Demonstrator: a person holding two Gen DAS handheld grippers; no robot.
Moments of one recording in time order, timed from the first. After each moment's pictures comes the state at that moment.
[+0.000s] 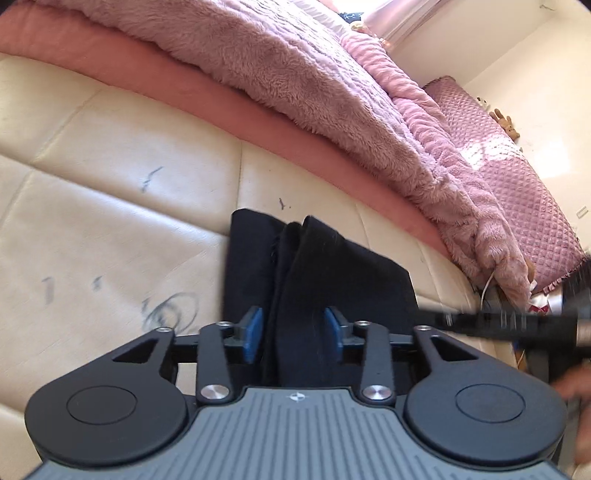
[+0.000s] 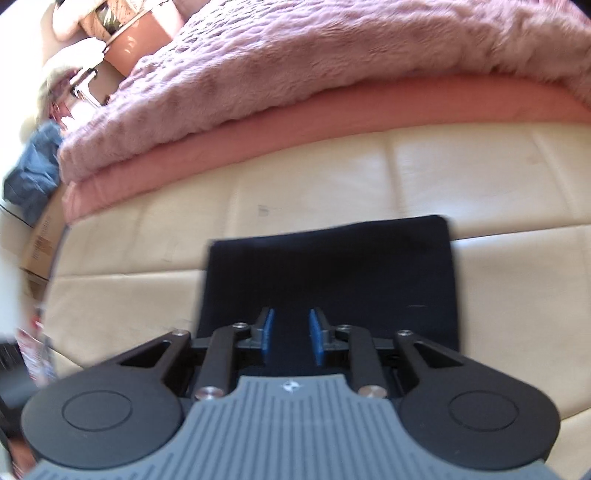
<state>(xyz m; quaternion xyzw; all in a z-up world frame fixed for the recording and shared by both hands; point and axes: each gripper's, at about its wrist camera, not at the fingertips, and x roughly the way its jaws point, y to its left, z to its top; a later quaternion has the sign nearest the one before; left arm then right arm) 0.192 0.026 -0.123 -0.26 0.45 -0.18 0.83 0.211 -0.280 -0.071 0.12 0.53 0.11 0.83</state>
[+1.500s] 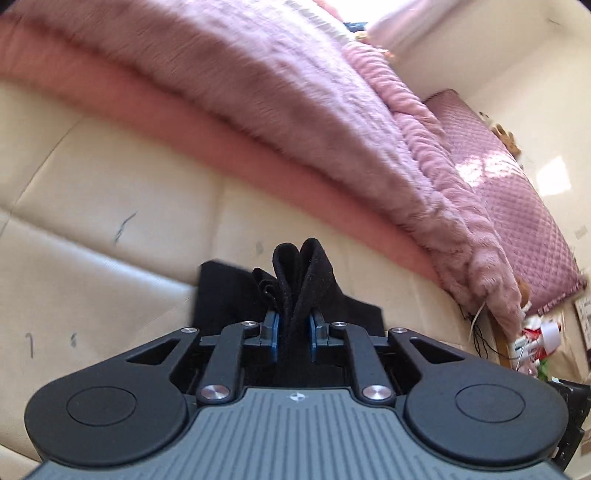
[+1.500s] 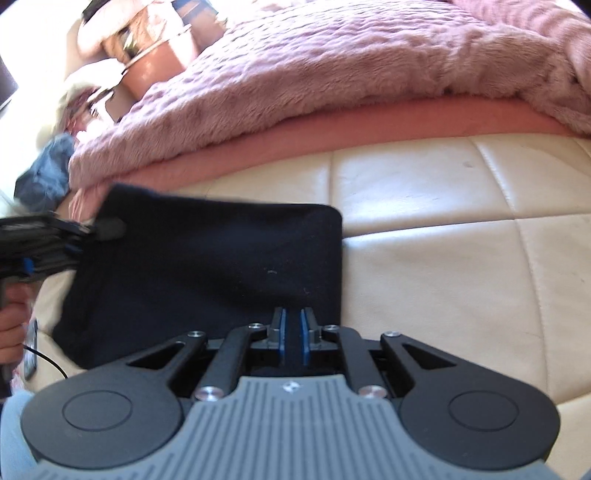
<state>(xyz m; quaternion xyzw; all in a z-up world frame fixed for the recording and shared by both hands) 0.227 0.028 -0.106 -0.29 0.45 -0.16 0.83 0.157 -0.338 -0.083 0.12 0.48 0.14 0.86</state>
